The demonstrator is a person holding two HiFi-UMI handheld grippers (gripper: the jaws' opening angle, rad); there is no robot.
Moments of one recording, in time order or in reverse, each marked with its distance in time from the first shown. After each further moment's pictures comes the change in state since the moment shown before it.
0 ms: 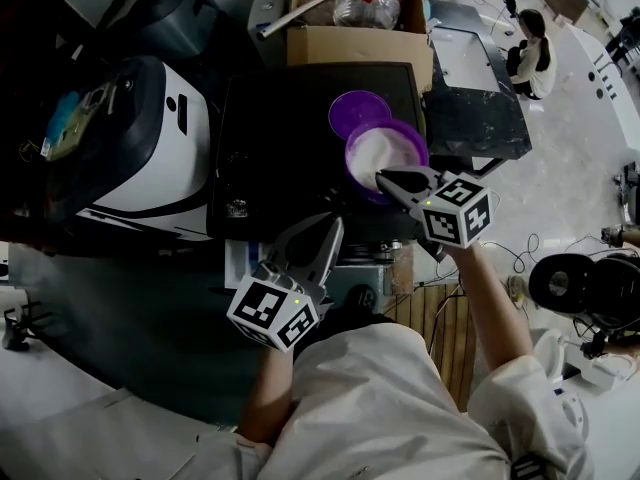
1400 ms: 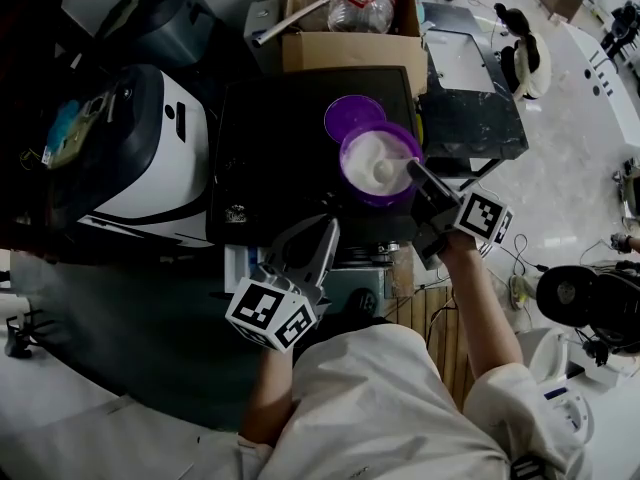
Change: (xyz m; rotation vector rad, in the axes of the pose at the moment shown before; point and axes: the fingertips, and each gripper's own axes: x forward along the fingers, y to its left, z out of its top) left arm 0.000 -0.001 0.001 0.006 -0.007 0.001; right arm -0.060 -0.057 0.009 0.760 -0.480 -0.095
